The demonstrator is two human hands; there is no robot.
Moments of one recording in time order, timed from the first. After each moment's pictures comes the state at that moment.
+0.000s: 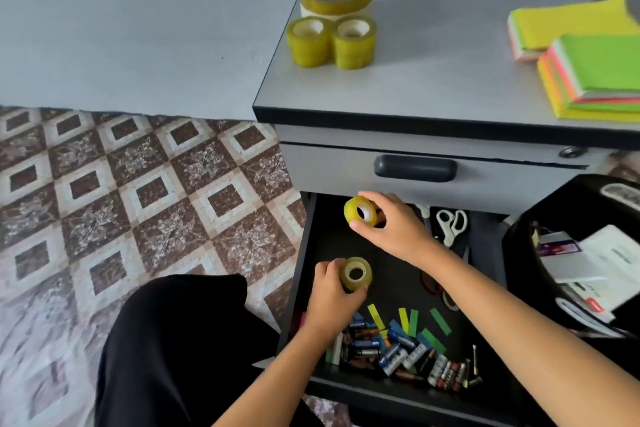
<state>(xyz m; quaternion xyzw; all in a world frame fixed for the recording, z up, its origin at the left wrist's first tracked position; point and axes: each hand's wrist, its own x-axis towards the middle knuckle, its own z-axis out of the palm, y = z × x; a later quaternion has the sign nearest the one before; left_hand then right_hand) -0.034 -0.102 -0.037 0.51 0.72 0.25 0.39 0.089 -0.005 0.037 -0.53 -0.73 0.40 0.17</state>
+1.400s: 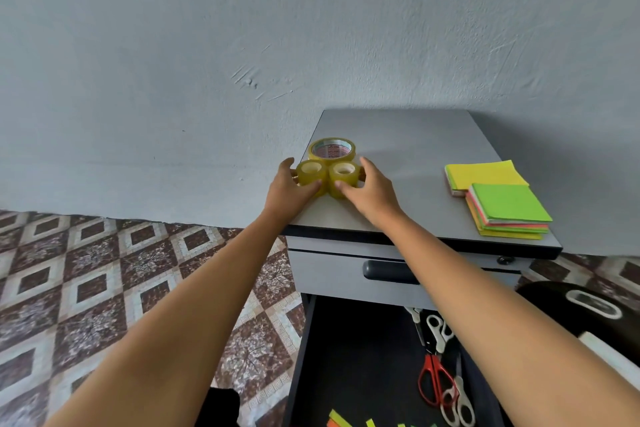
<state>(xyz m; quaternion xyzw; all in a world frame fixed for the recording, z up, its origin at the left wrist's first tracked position) -0.111 0.071 0.201 0.55 0.67 0.44 0.22 0.045 0.086 0.201 -0.54 -0.70 0.27 0.39</state>
